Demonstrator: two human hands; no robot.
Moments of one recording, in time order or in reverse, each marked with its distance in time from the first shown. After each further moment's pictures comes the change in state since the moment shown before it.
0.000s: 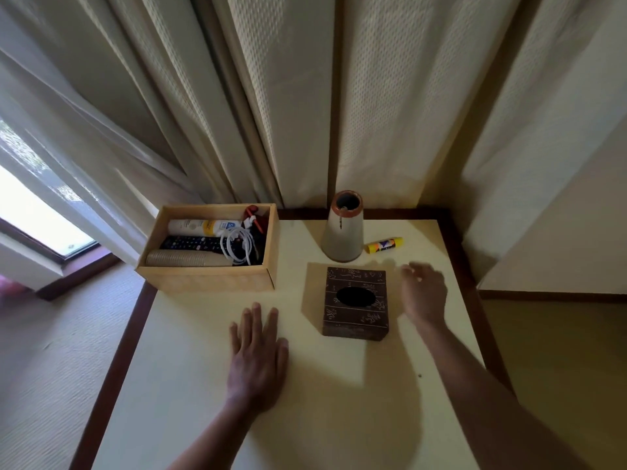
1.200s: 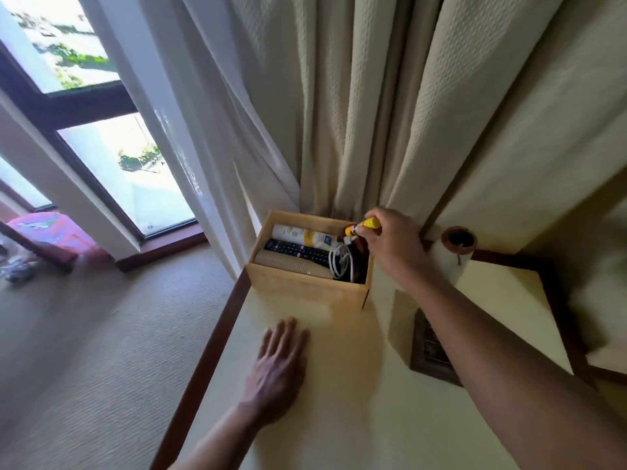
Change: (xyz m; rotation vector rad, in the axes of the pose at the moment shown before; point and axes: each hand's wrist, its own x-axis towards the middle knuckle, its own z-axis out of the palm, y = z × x) left_hand -0.024 -0.121 -0.034 0.006 -0.018 0.080; right_hand -0.051 -0.221 0.125 -0.180 -0.162 -0.809
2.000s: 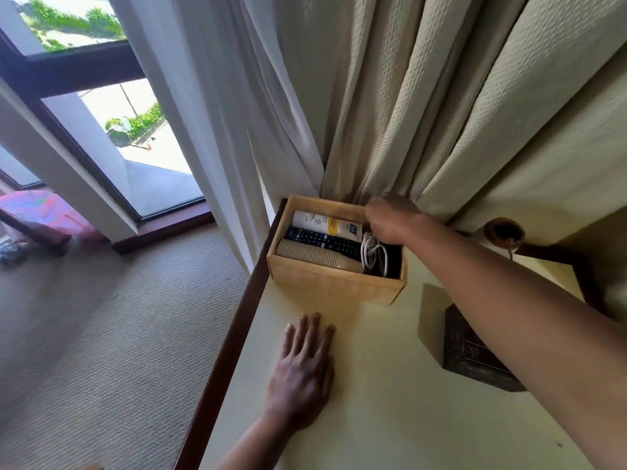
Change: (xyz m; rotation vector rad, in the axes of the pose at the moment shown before) left_hand -0.003 -0.002 -0.003 -0.077 0.032 0.006; right_hand 0.063 -0.030 0.056 -0.759 -0.573 -0.207
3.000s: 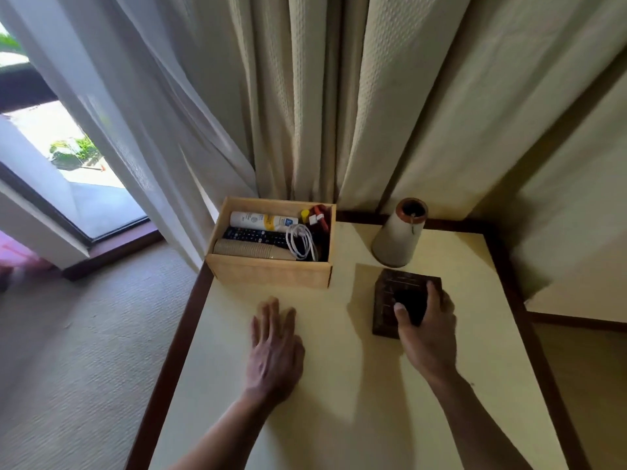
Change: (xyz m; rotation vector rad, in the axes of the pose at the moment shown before) left_hand 0.019 0.054 0.008 0.012 -0.042 -0.125; right_hand -0.252 0.035 0.145 0.874 0.303 0.846
